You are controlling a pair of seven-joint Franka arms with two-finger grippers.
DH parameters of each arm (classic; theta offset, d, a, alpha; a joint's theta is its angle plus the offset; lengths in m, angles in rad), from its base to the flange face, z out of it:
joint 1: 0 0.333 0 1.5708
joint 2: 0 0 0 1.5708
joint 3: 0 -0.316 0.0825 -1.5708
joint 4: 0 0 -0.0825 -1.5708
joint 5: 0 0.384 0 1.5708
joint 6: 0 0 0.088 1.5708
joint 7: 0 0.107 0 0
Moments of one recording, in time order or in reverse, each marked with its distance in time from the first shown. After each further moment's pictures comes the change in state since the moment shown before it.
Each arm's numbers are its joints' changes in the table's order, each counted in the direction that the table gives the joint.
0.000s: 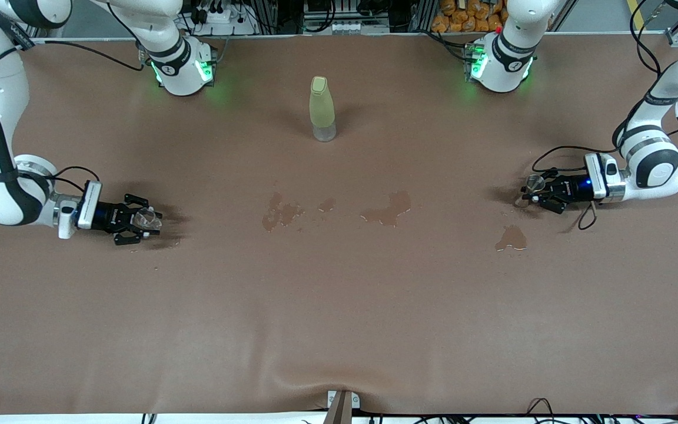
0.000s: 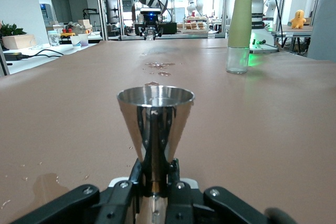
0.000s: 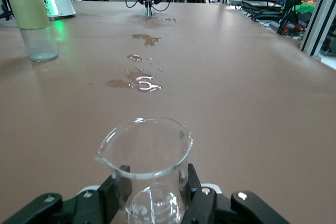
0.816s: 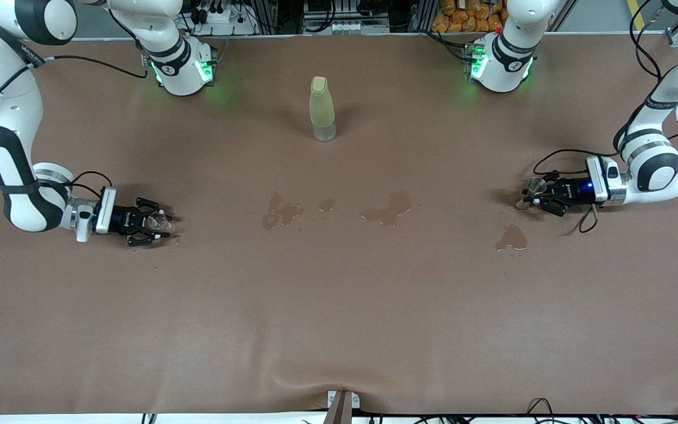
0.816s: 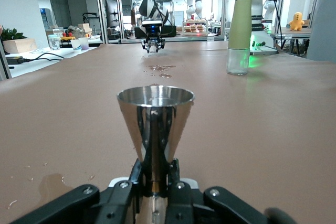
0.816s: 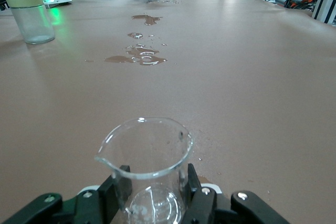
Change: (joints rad) left arm 0.000 -0.019 0.000 0.027 0.002 -0.019 0.000; right arm 0.004 -0.080 -0.014 0.008 0.003 0.060 -0.010
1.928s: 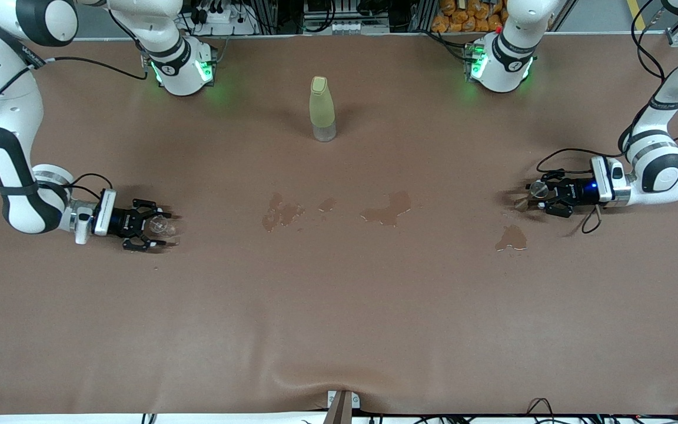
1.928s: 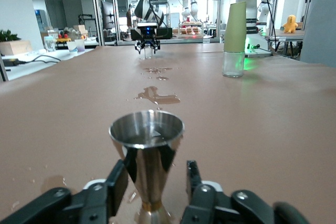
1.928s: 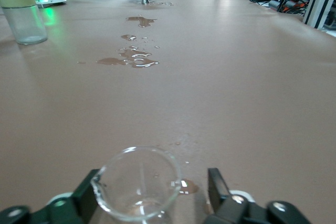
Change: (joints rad) left arm 0.000 -0.003 -0.020 0.031 0.036 -0.039 -0.029; right arm 0.001 0.000 0.003 0.033 0.020 0.002 -0.001
